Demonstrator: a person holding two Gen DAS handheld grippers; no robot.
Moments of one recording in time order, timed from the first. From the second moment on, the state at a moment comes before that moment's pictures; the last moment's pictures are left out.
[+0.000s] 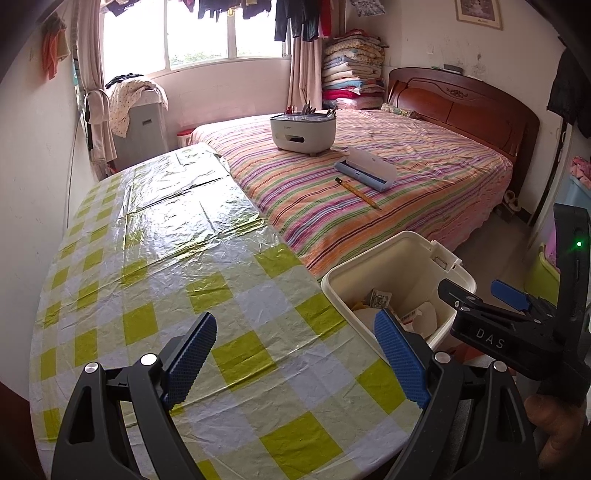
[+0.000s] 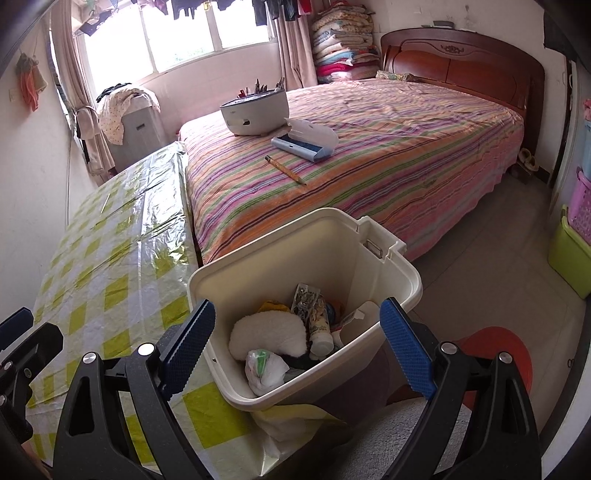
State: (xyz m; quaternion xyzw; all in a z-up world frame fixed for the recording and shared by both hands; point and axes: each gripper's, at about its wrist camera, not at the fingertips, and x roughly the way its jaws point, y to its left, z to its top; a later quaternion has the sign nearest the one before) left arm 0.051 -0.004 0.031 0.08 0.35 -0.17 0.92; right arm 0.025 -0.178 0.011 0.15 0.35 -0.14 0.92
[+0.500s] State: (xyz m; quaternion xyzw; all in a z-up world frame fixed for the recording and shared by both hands) left arm 0.050 -0.005 0.033 0.09 0.33 -0.15 0.93; right arm 0.029 -0.177 0.008 0.14 0.35 -0.14 0.91
